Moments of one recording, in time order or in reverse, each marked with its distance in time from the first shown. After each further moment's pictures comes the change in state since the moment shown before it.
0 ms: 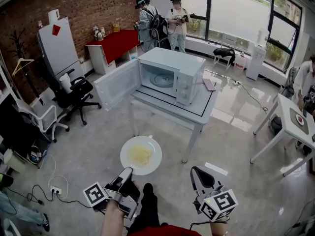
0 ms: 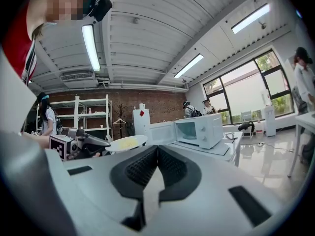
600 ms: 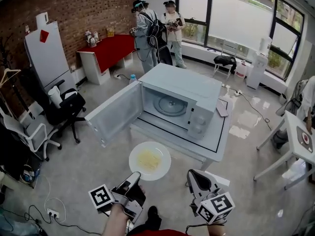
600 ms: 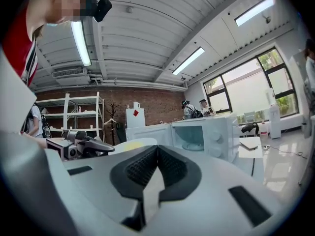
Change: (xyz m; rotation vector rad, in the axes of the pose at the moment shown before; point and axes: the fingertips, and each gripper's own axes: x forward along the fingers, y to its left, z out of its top) left arm 0.187 0.003 0.125 -0.010 0.132 -0.011; right arm 0.219 -0.063 0.040 0.002 -0.003 -0.023
